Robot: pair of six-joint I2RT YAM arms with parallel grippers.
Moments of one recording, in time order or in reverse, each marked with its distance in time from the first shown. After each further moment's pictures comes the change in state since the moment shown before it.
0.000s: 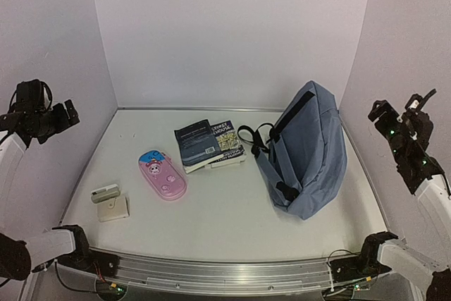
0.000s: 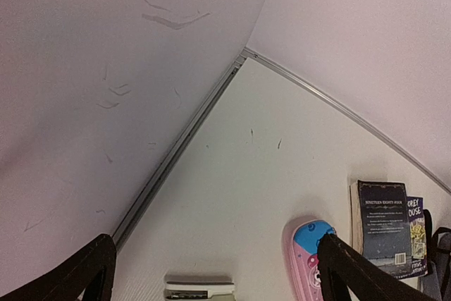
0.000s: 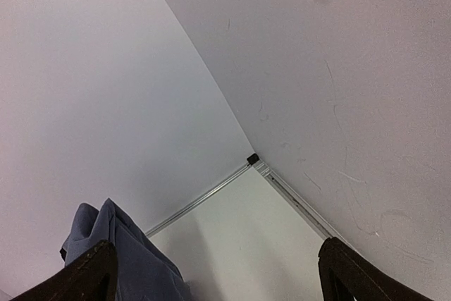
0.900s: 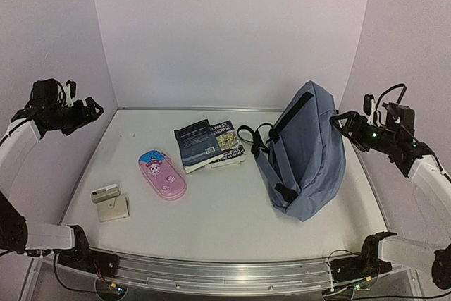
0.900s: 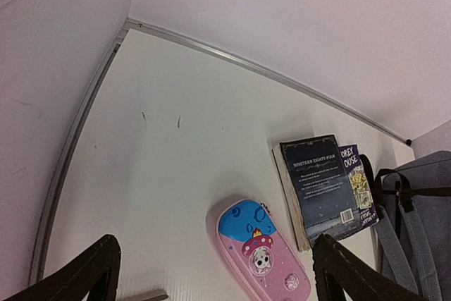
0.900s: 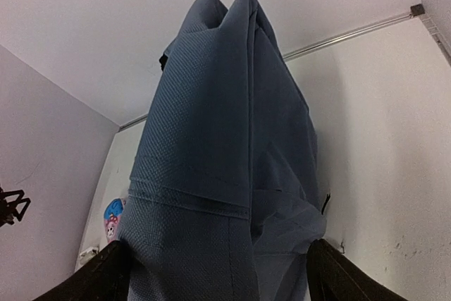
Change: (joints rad) left arm -0.001 0.186 -0.043 0.208 0.420 0.068; right arm 0.000 0.193 0.068 -0.178 -0.798 -0.004
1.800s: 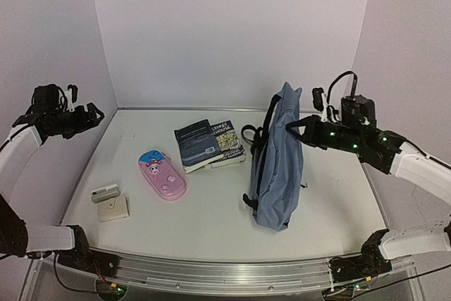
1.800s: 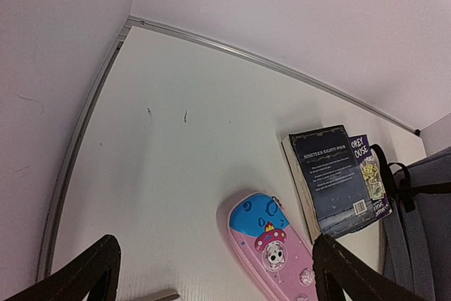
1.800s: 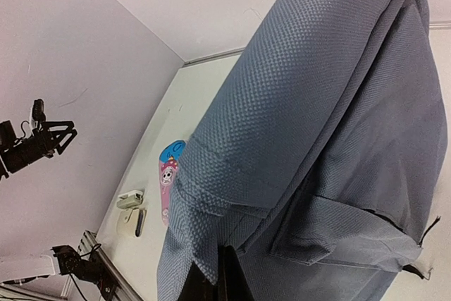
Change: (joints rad) left arm -0.001 -0.028 -0.063 0.033 -0.011 0.046; right arm 0.532 0.147 0.096 0.088 0.219 0.085
